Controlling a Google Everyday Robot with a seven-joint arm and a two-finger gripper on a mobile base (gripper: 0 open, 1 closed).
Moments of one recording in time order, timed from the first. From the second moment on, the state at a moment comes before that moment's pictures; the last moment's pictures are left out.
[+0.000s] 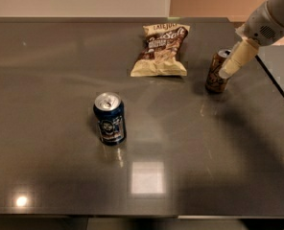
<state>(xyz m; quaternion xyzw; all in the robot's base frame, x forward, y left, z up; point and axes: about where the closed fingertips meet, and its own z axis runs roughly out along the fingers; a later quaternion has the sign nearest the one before) 0.635 -0.251 0.923 -0.51 0.82 0.05 0.26</state>
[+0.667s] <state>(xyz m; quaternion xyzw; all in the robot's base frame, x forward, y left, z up) 0.639 -0.252 0.905 -0.50 0.82 0.07 0.25</state>
